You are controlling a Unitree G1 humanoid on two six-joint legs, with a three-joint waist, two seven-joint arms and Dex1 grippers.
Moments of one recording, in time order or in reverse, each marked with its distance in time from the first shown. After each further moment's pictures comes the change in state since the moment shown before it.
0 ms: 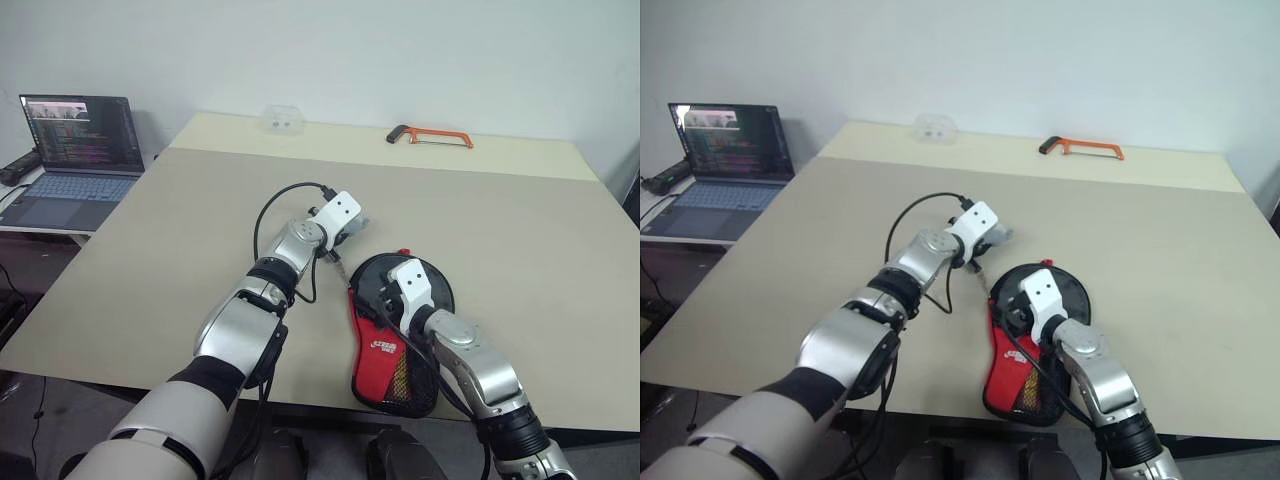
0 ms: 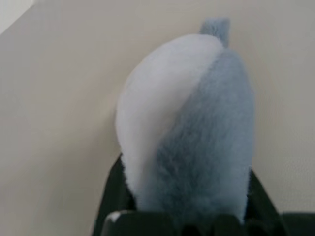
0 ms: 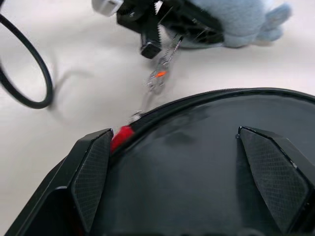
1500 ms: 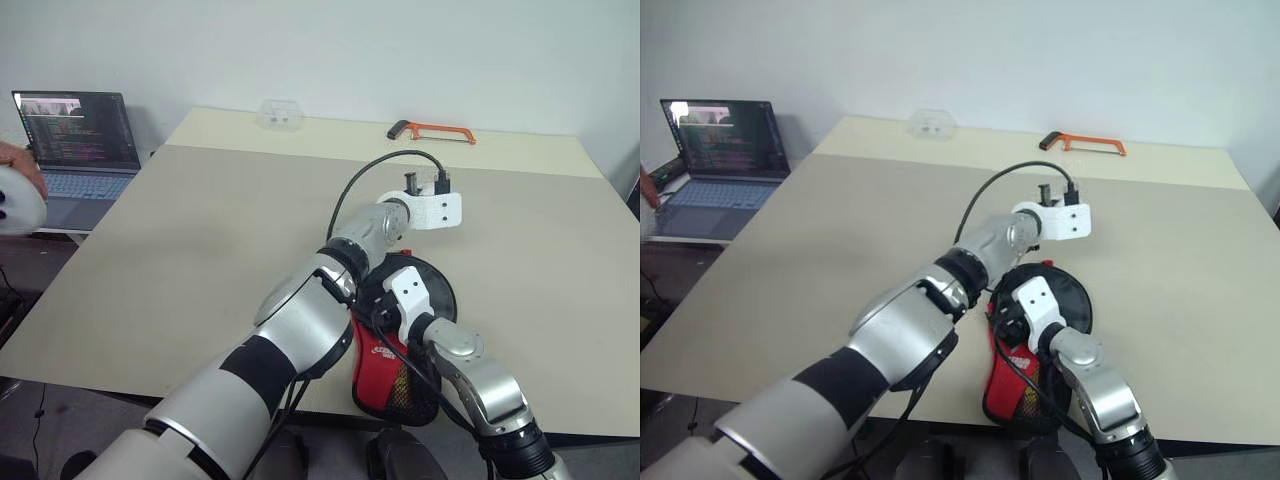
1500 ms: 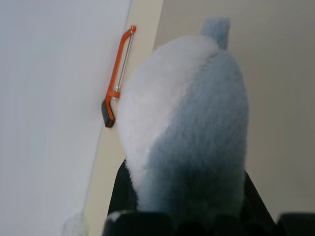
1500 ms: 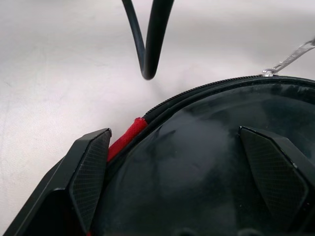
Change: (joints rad) left arm -0.273 -0.279 -0.231 0.196 0.397 -0.252 0.270; right arm 0.069 0.002 0.040 -0.146 -0.069 0.083 -0.019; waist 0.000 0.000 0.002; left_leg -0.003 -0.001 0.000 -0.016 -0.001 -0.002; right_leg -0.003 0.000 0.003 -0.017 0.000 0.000
